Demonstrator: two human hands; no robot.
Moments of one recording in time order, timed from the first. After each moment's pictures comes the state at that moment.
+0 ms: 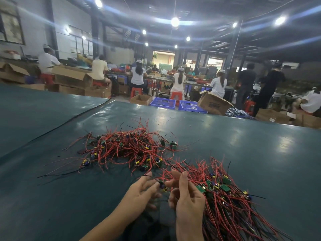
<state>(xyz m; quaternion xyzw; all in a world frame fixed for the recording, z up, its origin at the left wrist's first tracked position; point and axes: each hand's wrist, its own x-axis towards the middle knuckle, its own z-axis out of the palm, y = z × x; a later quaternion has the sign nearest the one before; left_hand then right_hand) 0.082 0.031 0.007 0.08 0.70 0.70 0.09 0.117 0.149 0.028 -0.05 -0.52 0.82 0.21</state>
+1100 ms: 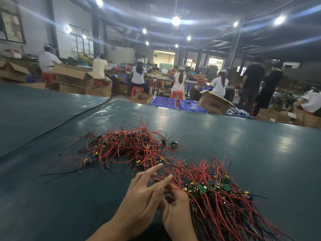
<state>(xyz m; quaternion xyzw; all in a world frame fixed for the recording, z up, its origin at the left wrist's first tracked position) 0.092 0.022 0.001 0.30 0.84 0.40 -0.21 0.121 0.144 0.015 0.05 -0.68 0.73 0.10</state>
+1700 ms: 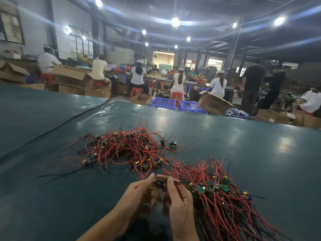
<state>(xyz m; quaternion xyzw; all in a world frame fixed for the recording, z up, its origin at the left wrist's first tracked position) 0.092 0.028 0.022 0.07 0.60 0.78 0.16 0.117 0.147 0.019 0.03 -0.65 0.74 0.15</state>
